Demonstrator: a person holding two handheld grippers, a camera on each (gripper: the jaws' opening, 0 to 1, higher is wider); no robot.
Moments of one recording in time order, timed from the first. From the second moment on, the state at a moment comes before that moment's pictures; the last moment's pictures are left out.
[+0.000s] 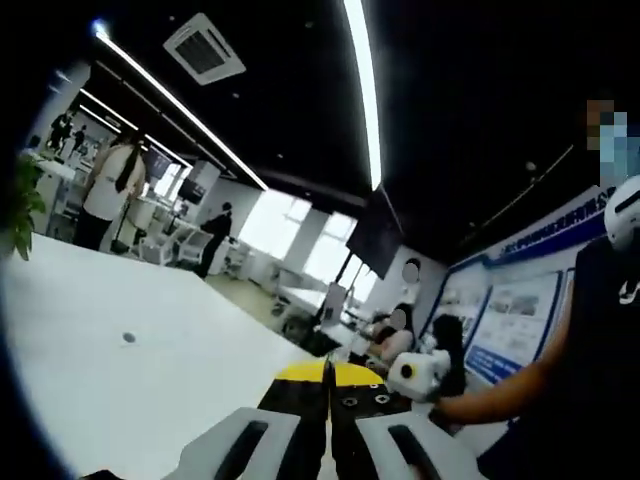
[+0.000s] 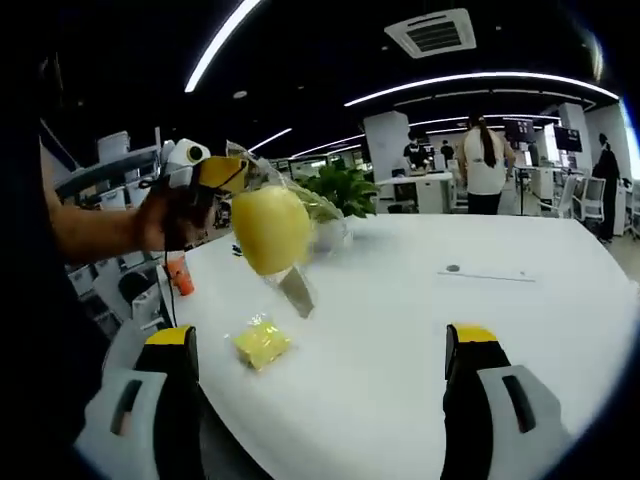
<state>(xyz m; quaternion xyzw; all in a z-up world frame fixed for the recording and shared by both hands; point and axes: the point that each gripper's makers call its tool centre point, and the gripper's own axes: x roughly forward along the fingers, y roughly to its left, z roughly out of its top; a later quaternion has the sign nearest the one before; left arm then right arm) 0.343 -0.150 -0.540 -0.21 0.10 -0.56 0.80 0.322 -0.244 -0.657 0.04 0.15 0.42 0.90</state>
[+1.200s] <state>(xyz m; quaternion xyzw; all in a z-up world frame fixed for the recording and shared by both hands) 0.286 -0.140 -0.537 -0.23 0.09 -0.57 0.78 0.295 -0.163 -0.620 0.09 0.09 0.54 0.83</state>
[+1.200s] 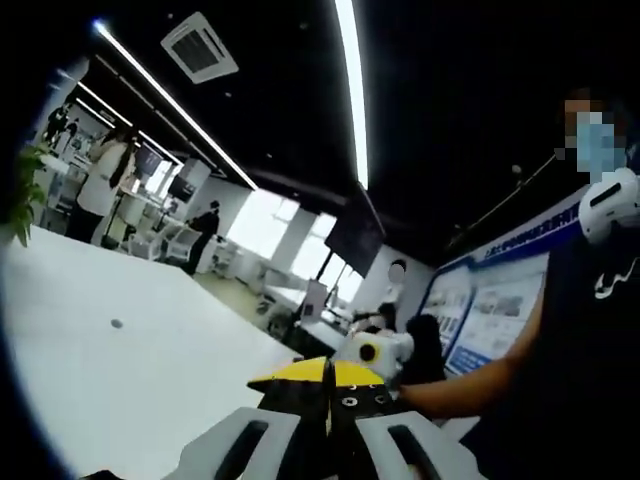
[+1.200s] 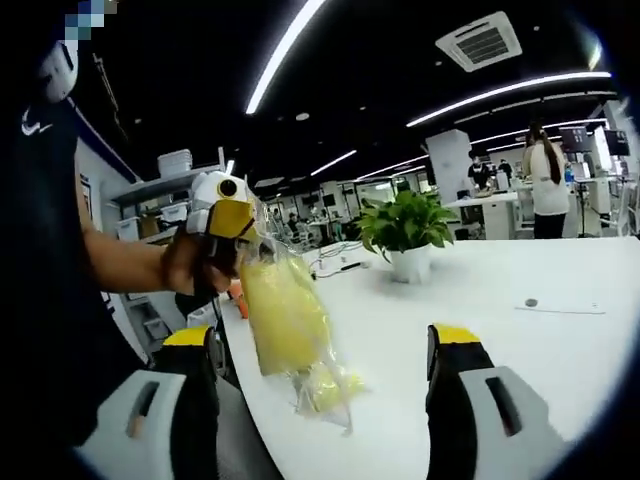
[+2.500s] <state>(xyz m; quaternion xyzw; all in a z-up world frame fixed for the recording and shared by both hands) 0.285 -0.120 -0.542 -0.23 0.09 -0.56 0.79 0.278 -0.126 -0.615 0.10 0.13 0.62 0.77</state>
